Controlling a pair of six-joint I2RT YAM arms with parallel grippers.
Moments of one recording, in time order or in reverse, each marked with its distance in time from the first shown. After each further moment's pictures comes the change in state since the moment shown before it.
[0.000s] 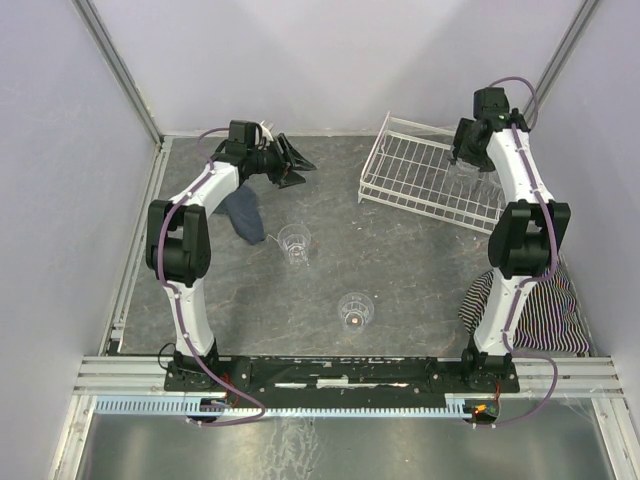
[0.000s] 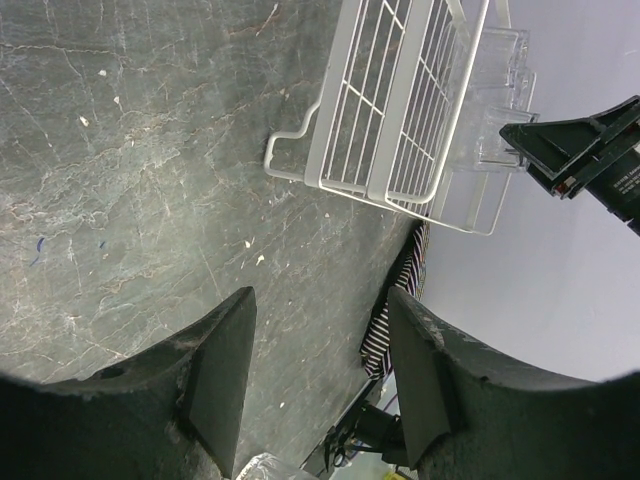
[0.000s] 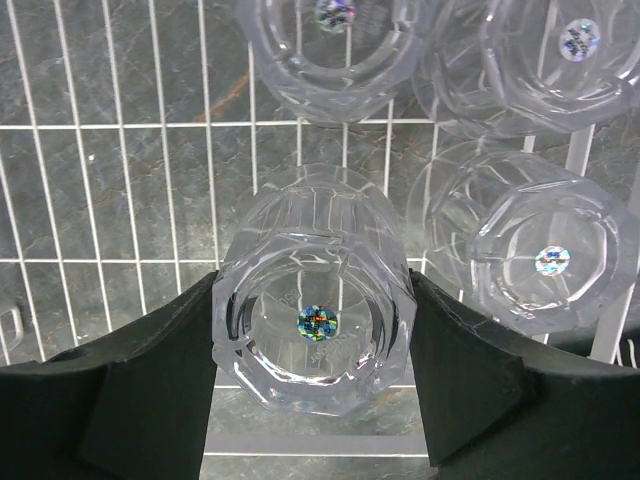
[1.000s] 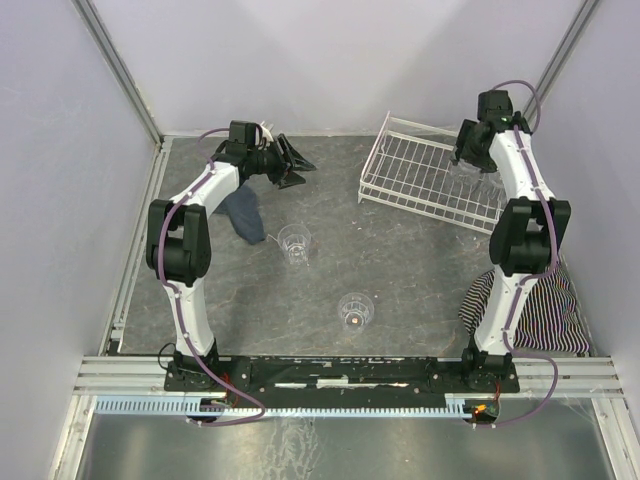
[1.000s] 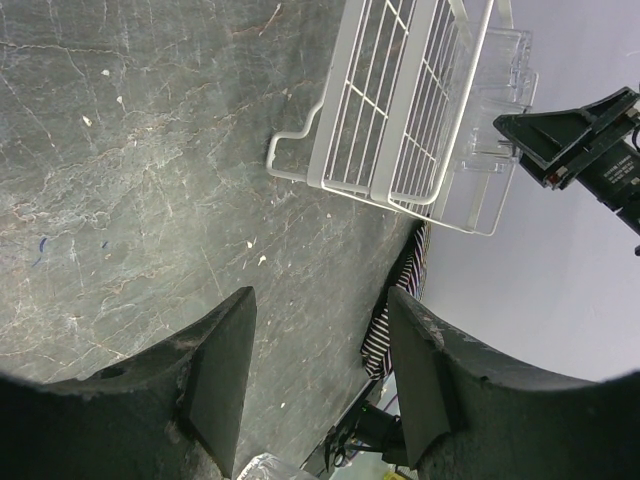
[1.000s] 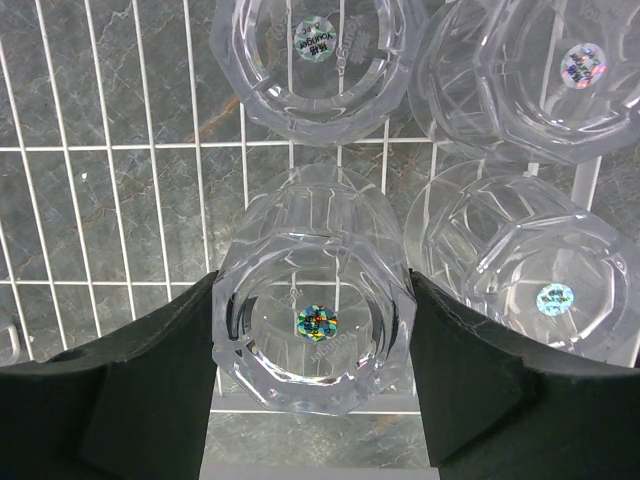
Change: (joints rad) left arm 0.000 0.005 0.000 0.001 0.000 0.000; right arm -0.035 0.021 -0.018 0.043 -0.031 -0.003
